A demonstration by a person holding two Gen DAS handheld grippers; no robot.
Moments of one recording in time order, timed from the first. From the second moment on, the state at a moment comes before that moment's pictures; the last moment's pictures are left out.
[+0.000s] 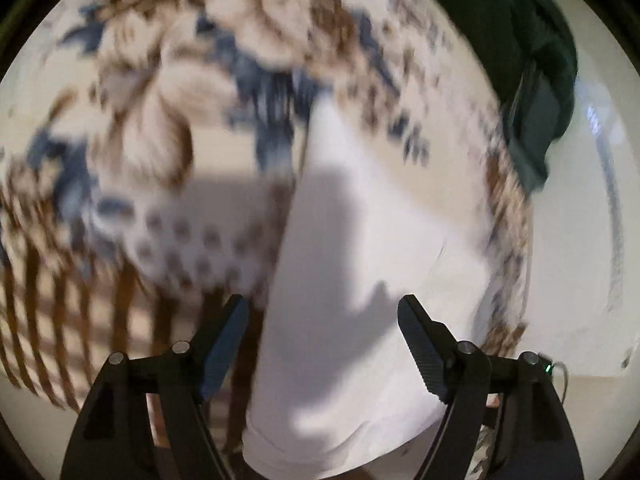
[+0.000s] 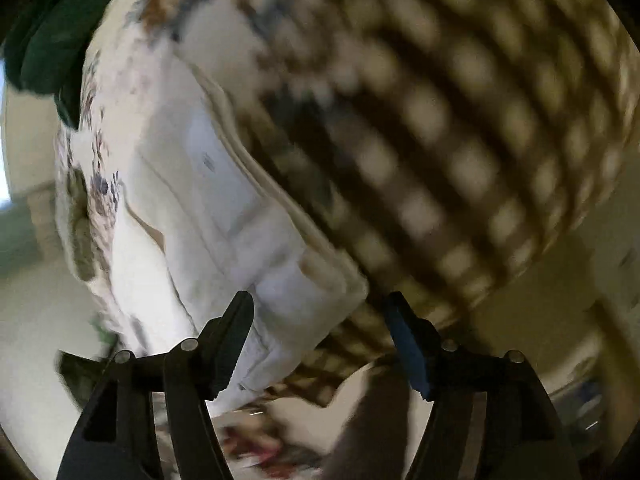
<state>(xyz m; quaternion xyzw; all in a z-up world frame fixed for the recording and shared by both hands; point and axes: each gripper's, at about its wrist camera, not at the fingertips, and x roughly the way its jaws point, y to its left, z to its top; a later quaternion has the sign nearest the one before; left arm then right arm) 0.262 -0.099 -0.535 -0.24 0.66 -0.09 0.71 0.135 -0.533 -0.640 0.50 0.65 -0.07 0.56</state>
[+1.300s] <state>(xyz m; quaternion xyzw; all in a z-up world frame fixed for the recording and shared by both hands) 0.258 -0.108 -0.586 -0.29 0.67 -0.09 0.68 0.147 -0.470 -0.653 0.51 0.57 0.05 0.64</state>
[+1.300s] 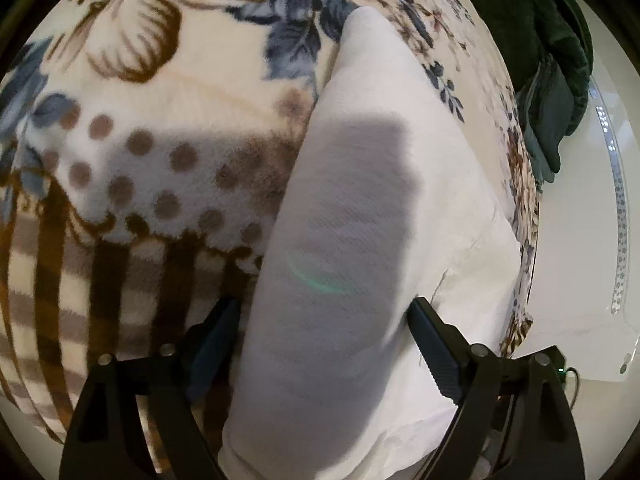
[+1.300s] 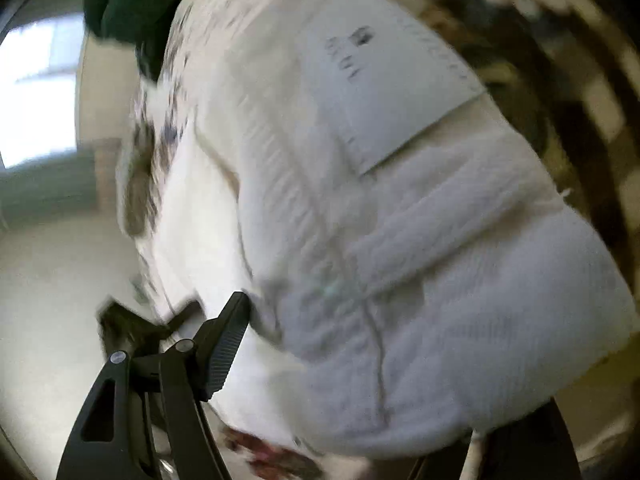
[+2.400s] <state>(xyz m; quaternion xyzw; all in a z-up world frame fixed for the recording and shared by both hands) 0.260 -0.111 -0.539 -0.37 0.63 -0.14 0.67 0.095 -0.445 -0.687 0.70 0.52 0.05 0.49</state>
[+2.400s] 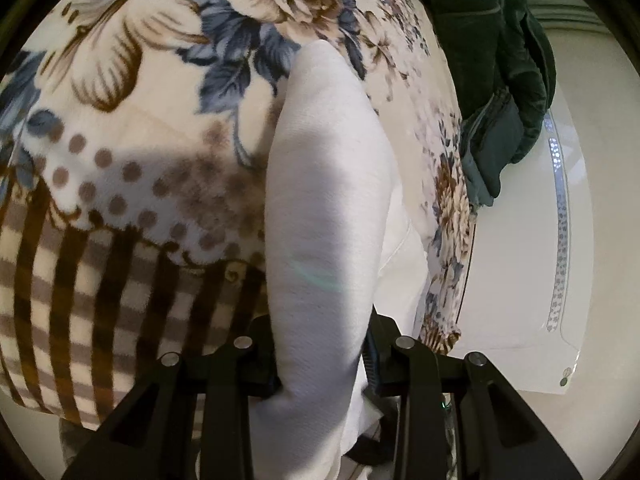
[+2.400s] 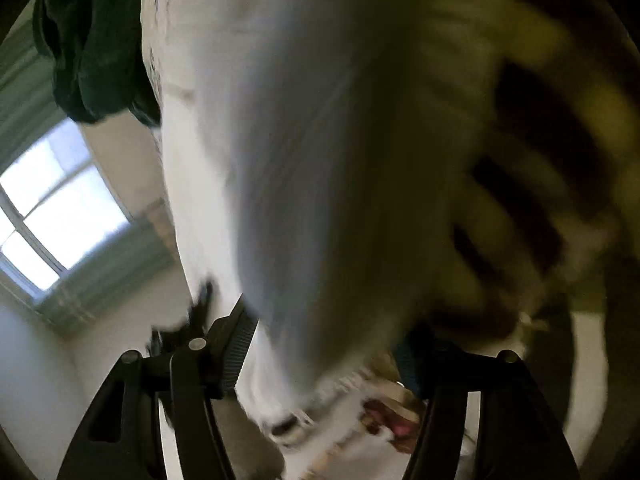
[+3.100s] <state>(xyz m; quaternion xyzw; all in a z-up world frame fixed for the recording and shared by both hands) 0.269 -0.126 -0.561 -0.31 0.63 -0.15 0.70 0.129 -0.418 -0.637 0.62 0.48 -0.04 0.62</state>
